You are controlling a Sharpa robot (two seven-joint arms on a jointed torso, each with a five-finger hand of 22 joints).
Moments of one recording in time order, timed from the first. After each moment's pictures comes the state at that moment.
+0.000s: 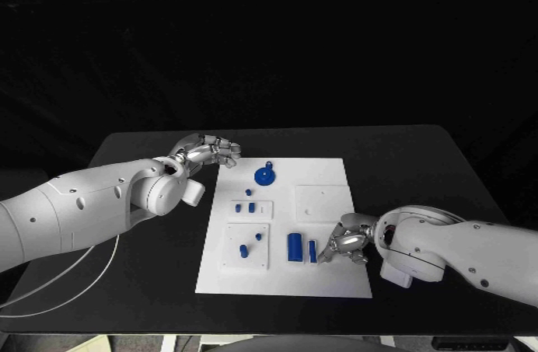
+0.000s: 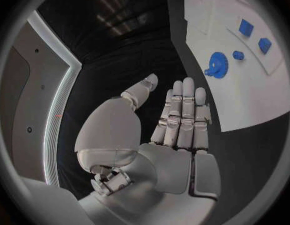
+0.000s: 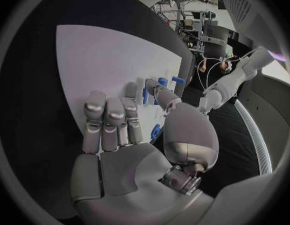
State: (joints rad) left arm 1.21 -0.79 -0.14 1.26 -0.15 -0.20 0.28; left_hand 1.09 -0.13 0.54 -0.22 0.06 0.87 0.17 0.28 0.50 1.23 0.11 0.08 0.22 1.00 0.08 0.57 0.46 0.03 0.71 -0.02 0.57 1.29; right arm 1.17 -0.86 -0.23 1.66 -0.91 -0.07 -0.48; right_hand 0.85 -0.22 0.58 -0.25 0.27 1.12 0.05 0.22 0.62 1.14 -0.03 1.14 1.18 1.30 -0.13 1.20 1.09 0.23 1.23 -0.06 1.10 1.29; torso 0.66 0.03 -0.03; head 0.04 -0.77
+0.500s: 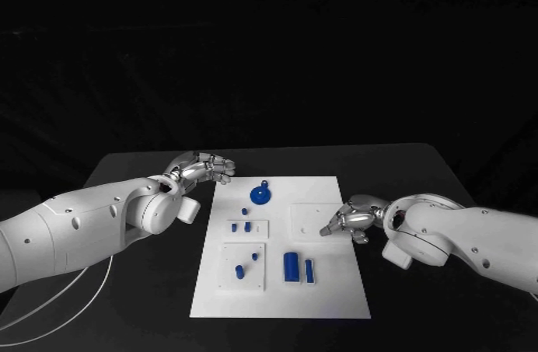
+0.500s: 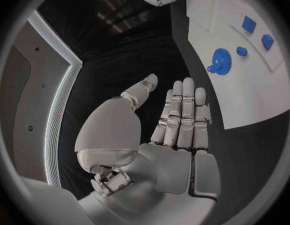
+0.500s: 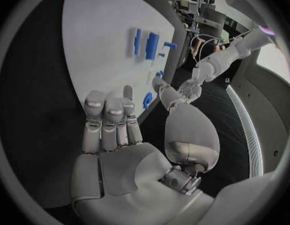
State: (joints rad) left arm 1.21 -0.78 -0.14 1.24 -0.13 -0.20 0.28; left_hand 1.09 -0.13 0.53 -0.22 0.06 0.87 0.17 0.28 0.50 1.23 0.11 0.08 0.22 1.00 0.08 0.56 0.46 0.03 0.71 -0.02 0.56 1.29; right arm 1.23 -0.85 -0.17 1.49 -0.79 -0.14 -0.27; right_hand 0.83 -0.21 0.48 -0.27 0.26 1.03 0.09 0.20 0.61 1.11 0.00 1.14 1.18 1.27 -0.11 1.19 1.10 0.22 1.19 -0.07 1.07 1.28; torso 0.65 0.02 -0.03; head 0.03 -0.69
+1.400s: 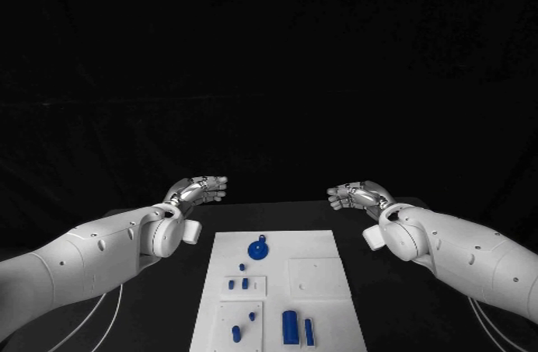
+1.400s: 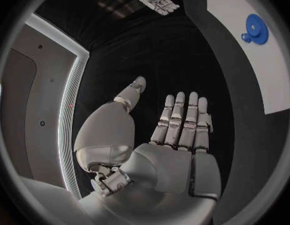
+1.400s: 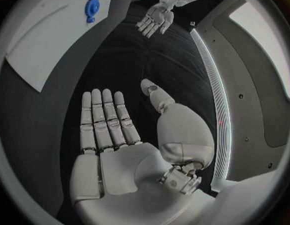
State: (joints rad) left arm 1.24 -0.63 -0.13 0.96 0.00 -0.19 0.36; left_hand 0.95 -0.14 0.43 -0.22 0.07 0.72 0.10 0.23 0.47 0.92 0.11 0.06 0.09 0.70 0.16 0.31 0.40 0.01 0.47 0.08 0.37 1.28; right arm 1.16 -0.56 0.02 0.88 -0.38 -0.15 0.24; right_hand 0.89 -0.07 0.44 -0.29 0.29 0.85 0.15 0.18 0.57 0.91 0.15 0.25 0.27 0.80 0.16 0.34 0.52 0.18 0.59 0.19 0.37 0.90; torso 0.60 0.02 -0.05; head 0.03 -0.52
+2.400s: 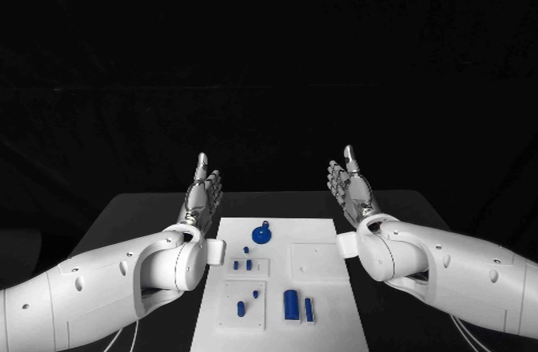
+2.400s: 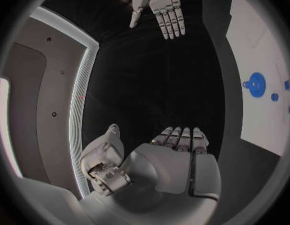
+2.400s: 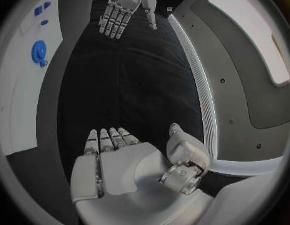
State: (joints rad) left arm 1.07 -0.77 -0.01 1.51 0.01 -0.60 0.45; left_hand 0.01 0.00 0.01 0.00 0.00 0.01 0.00 0.01 0.00 0.01 0.00 0.01 0.00 0.01 0.00 0.00 0.00 0.01 0.01 0.00 0.00 0.02; right arm 1.07 -0.75 0.00 1.46 -0.13 -0.55 0.40; right_hand 0.01 0.00 0.00 0.00 0.00 0.00 0.00 0.00 0.00 0.00 0.00 0.00 0.00 0.01 0.00 0.00 0.00 0.01 0.00 0.00 0.00 0.00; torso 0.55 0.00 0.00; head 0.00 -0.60
